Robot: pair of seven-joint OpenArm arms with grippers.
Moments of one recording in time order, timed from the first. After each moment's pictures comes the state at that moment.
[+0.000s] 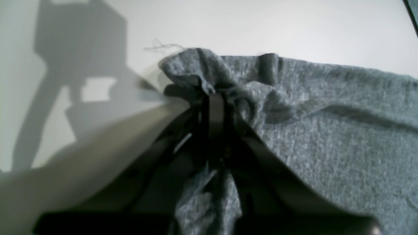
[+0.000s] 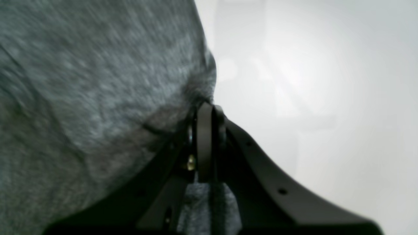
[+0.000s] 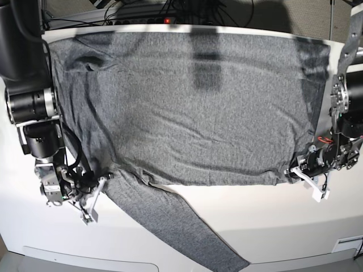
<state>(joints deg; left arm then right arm) -44.1 -19.0 -1.4 8.5 -19.6 -33.1 20.2 47.2 20.0 -20.2 23.5 10.2 24.8 -31.9</state>
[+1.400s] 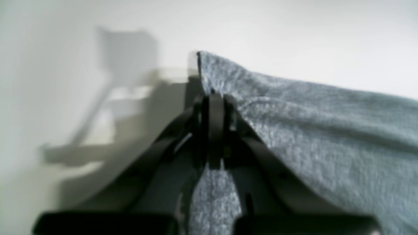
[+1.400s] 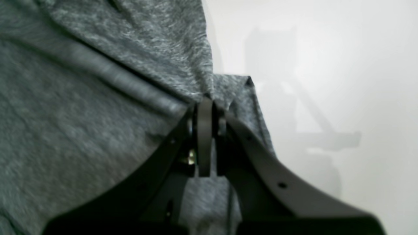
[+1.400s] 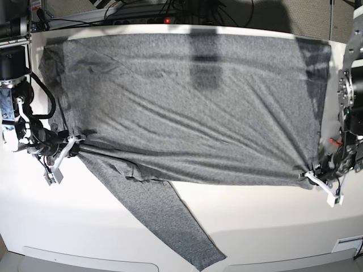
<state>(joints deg) -42.0 -21.0 -1.4 17.5 -11.7 -20.3 16.6 15.8 35.5 -7.5 65.9 33.0 23.2 -44.1</state>
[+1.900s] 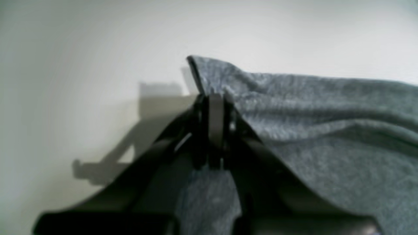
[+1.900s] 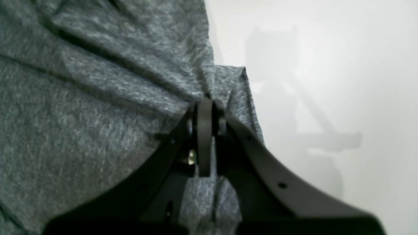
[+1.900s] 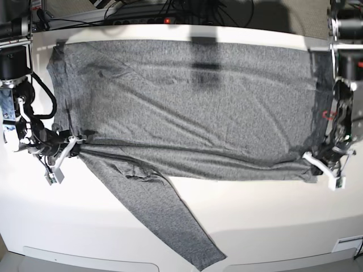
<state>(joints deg) -15.7 -22.6 -1.0 58.6 -20.2 -11.4 19.9 15.7 35.3 -7.4 66.0 32.9 23.5 -44.4</state>
